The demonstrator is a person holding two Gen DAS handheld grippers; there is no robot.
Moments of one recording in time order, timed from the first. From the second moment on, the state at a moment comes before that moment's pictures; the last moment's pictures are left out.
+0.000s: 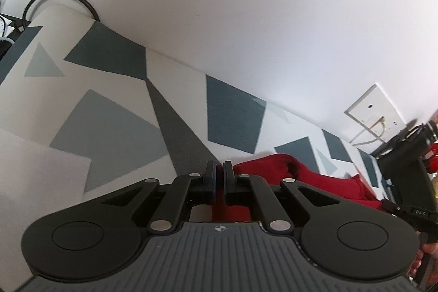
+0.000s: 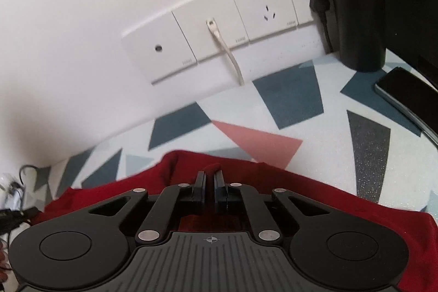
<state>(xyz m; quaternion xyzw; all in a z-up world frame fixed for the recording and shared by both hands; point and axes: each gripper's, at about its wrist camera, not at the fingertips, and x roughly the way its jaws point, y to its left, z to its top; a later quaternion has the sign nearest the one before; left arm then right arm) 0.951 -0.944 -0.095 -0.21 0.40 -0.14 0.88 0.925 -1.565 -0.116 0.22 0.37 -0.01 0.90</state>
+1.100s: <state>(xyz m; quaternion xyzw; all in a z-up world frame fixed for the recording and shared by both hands) 0.817 -0.976 -0.093 -0.07 0.45 -0.08 0.88 0.708 -1.638 -0.143 0.20 0.35 -0.31 0.86</state>
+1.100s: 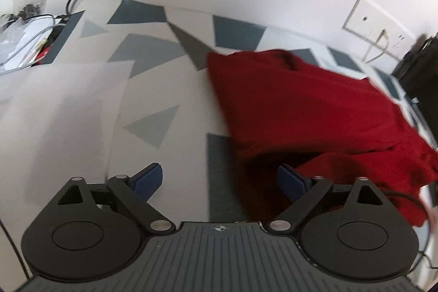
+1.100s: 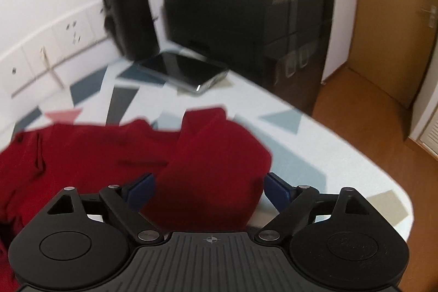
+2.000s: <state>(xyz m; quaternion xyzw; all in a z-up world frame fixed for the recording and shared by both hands) 0.814 -0.973 -0.106 -0.05 0.44 -0.08 0.89 0.848 -1.546 -0.046 0.27 0.30 -0.03 0.92</state>
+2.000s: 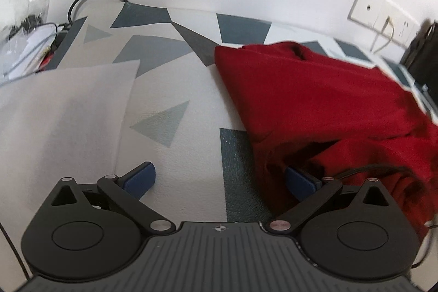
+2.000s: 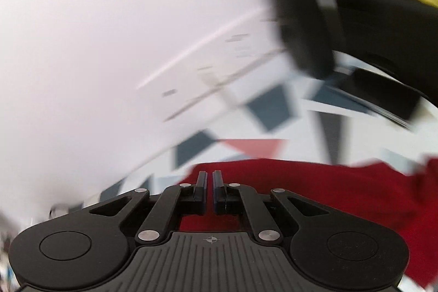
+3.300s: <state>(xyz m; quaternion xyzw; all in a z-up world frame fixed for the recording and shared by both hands) 0.813 -0.994 -0.109 0.01 0.46 -0.03 0.89 0.725 -1.637 -0.164 0.21 0.37 -0.36 0.83</state>
